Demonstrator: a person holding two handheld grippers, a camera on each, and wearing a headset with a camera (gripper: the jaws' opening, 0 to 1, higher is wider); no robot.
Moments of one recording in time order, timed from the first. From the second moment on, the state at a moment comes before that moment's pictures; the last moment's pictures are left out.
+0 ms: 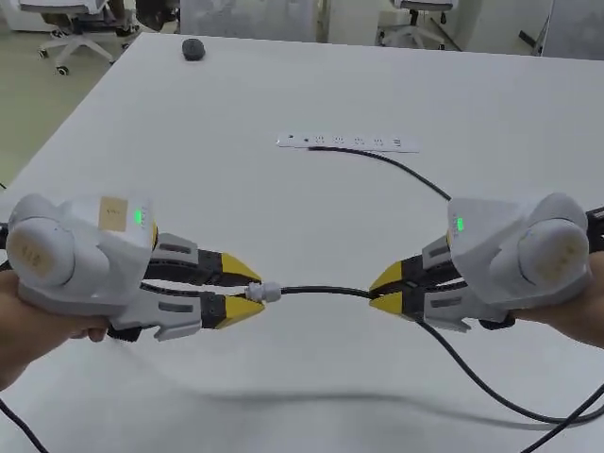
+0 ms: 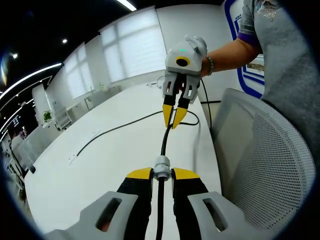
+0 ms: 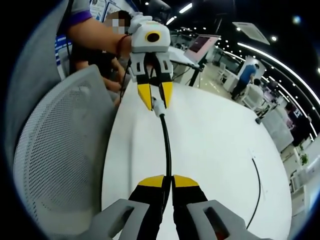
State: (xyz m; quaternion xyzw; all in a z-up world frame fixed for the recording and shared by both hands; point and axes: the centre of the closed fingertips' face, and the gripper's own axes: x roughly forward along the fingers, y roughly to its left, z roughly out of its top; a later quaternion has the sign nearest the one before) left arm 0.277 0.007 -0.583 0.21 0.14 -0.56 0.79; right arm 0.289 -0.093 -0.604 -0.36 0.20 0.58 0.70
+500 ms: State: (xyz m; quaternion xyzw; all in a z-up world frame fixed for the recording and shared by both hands) left arm 0.274 0.007 -0.583 0.21 0.14 -0.56 0.79; right arm 0.286 -0.097 -0.607 -0.36 0.20 0.58 0.70
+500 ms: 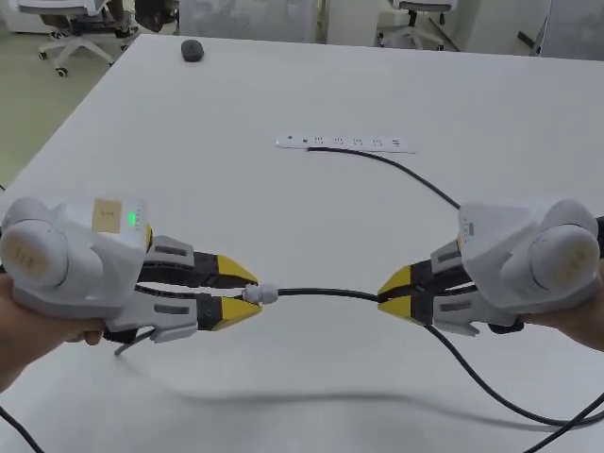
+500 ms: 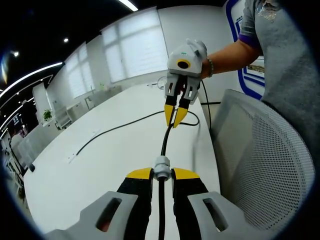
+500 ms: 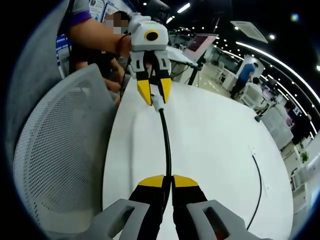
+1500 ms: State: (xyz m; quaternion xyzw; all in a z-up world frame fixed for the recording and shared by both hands) left arm 0.272 -0.017 -0.582 0.22 0.14 -0.58 0.77; right arm 0.274 -0.035 -0.582 -0.32 0.17 0.61 0.70
